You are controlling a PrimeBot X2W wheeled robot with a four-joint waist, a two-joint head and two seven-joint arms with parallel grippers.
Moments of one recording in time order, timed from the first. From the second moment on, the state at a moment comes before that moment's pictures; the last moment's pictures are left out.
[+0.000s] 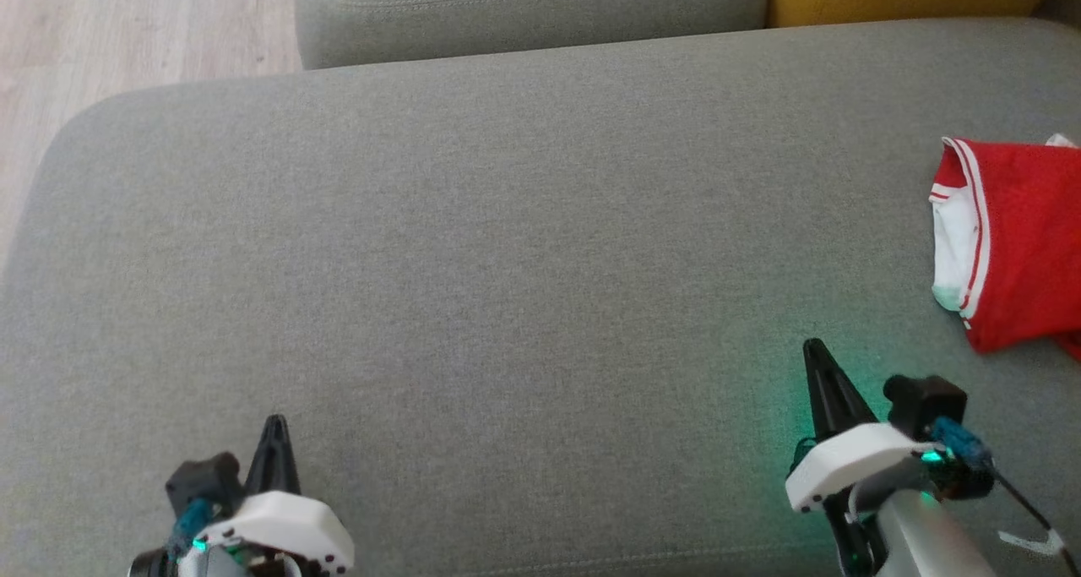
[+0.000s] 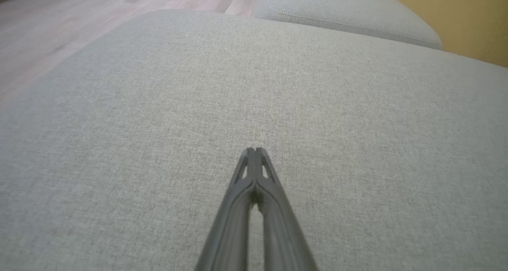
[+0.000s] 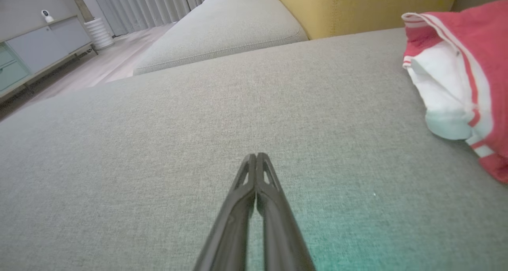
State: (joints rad) left arm 0.00 0.03 -0.09 0.44 -0.24 0.12 -0.24; right arm -0.20 -0.06 0.09 0.67 0.19 0.12 -0.24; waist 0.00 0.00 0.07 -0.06
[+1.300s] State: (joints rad) left arm -0.01 0.03 -0.05 0.39 -0.66 0.05 -0.14; right arm -0.19 -0.05 0.03 0.55 0.63 0.12 -0.14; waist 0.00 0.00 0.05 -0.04
